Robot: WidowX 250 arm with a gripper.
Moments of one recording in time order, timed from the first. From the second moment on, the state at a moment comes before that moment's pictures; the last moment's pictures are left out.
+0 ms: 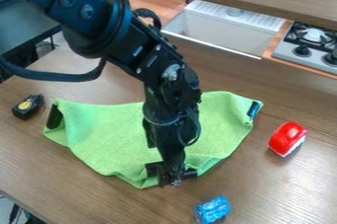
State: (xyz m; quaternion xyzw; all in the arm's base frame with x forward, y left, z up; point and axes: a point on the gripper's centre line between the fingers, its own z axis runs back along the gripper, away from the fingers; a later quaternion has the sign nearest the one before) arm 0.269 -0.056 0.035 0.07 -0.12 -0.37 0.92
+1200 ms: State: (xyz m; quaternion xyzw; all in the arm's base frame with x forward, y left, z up) arm 0.302 -0.015 0.075 0.03 -0.13 -0.30 0.94
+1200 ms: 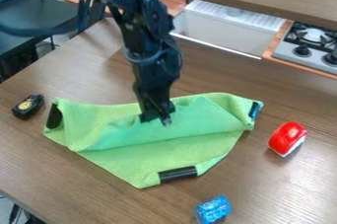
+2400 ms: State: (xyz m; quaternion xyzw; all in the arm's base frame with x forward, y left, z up) arm 0.429 0.071 0.073 0.02 -0.08 -0.18 0.98
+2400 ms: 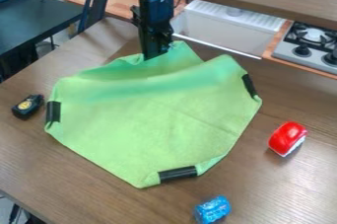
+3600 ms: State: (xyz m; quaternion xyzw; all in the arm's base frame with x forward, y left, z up) arm 0.458 0.103 0.072 0.08 -0.04 -0.26 0.96
